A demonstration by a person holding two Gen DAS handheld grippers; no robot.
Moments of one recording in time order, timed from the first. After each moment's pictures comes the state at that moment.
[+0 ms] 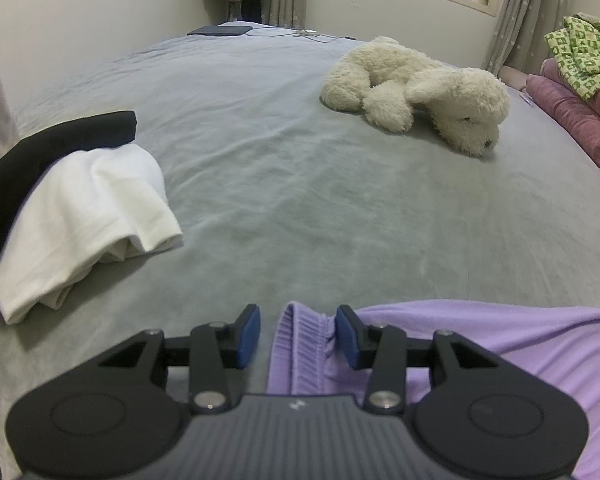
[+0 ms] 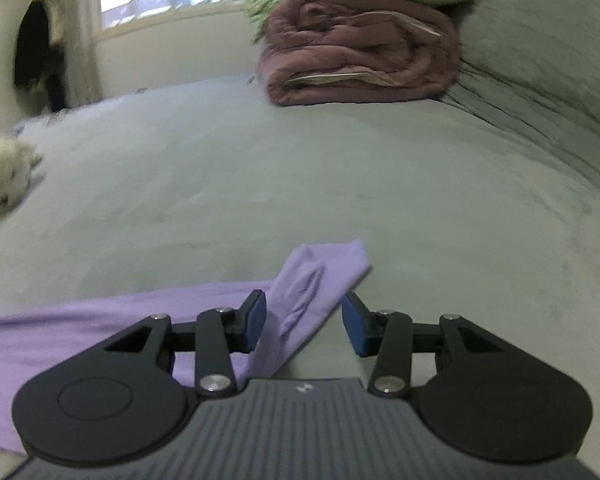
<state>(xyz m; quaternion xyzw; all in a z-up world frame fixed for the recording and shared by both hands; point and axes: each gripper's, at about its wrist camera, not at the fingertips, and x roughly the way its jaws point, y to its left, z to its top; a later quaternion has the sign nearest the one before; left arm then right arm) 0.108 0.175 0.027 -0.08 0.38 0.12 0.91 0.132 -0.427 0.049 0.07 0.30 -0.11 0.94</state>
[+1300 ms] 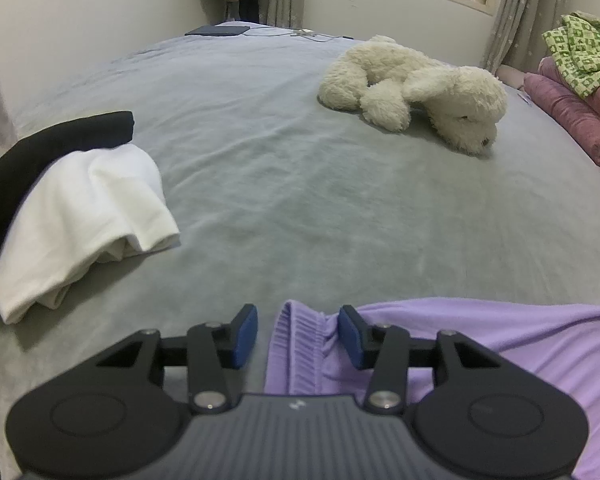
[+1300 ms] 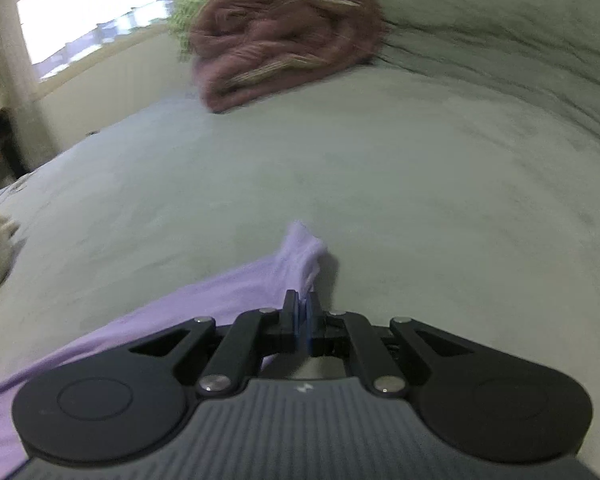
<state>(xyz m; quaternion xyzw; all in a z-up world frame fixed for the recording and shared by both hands) 0.108 0.173 0.027 -0.08 0.38 0.11 0.91 0.103 -0.437 0.048 0.18 0.31 -0.19 0.91</state>
